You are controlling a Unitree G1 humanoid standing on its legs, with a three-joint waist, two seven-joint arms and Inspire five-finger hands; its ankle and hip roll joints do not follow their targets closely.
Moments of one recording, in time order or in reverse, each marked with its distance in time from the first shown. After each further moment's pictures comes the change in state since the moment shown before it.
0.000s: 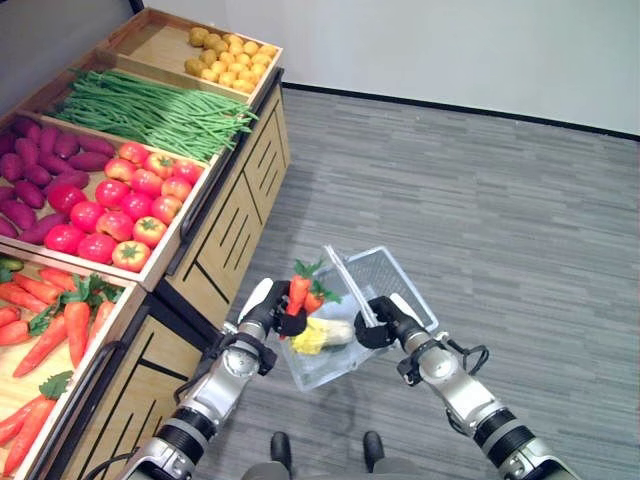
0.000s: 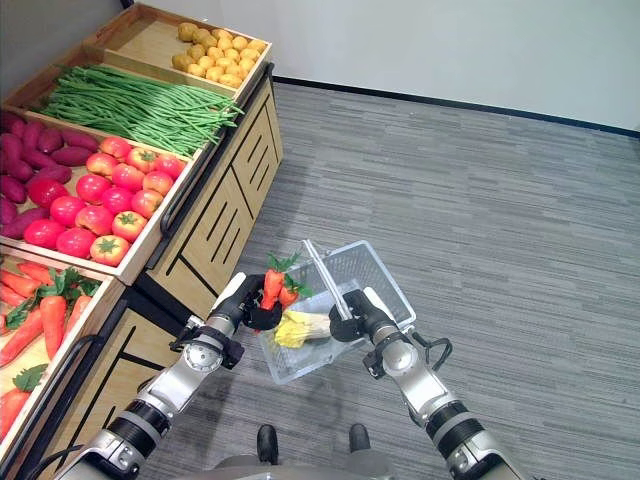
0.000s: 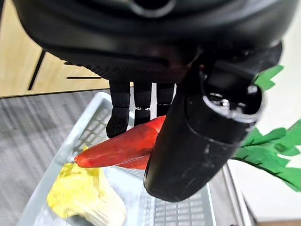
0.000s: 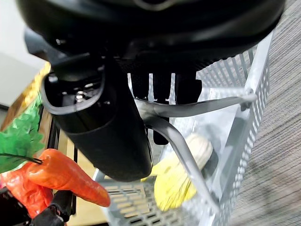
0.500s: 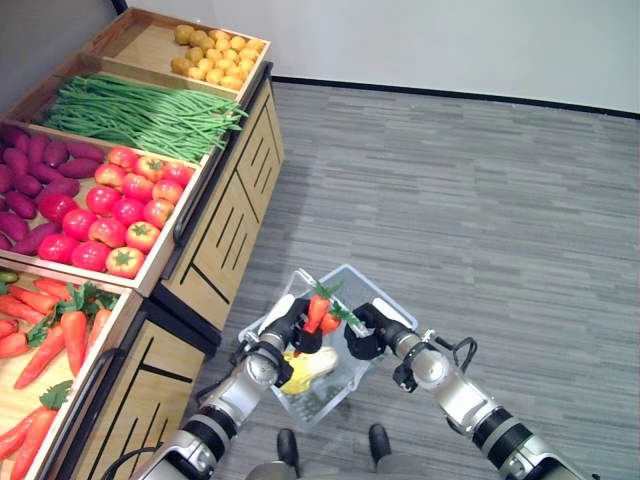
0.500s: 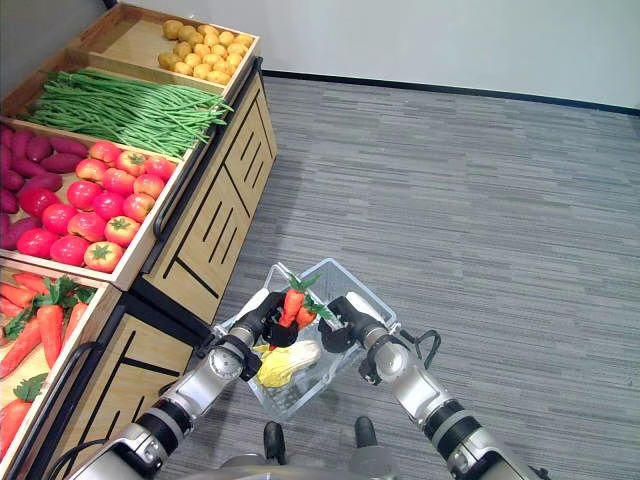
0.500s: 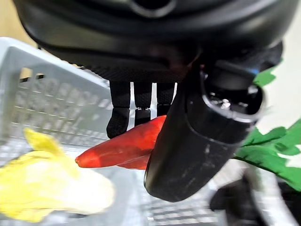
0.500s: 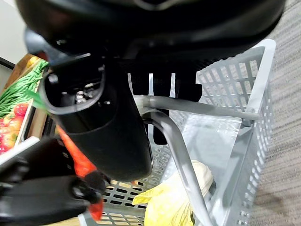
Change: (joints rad) left arm -0.082 -0.130 -0.087 0.274 0.059 -0.012 0.010; right arm -0.018 -0.040 0.101 -0.081 -0.071 -0.005 0.056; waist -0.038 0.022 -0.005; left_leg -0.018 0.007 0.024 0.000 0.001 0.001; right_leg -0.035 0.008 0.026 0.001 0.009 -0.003
